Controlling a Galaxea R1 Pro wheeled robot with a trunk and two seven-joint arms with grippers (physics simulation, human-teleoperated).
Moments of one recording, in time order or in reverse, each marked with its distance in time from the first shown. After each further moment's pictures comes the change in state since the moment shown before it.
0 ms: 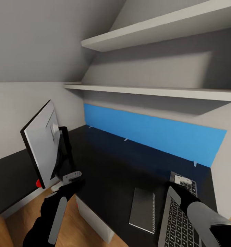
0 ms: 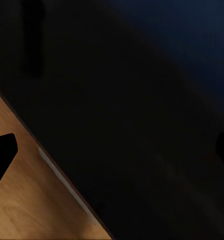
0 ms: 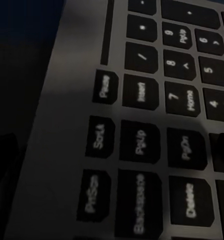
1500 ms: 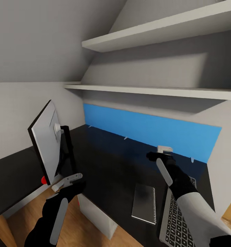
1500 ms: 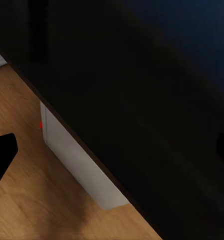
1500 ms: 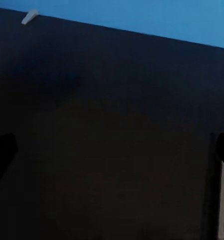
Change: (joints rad) left arm 0.000 -0.001 -0.002 0.036 -0.001 -0.005 0.004; right arm 0.018 0.088 0.050 -0.707 -0.012 0.457 -0.014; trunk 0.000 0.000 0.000
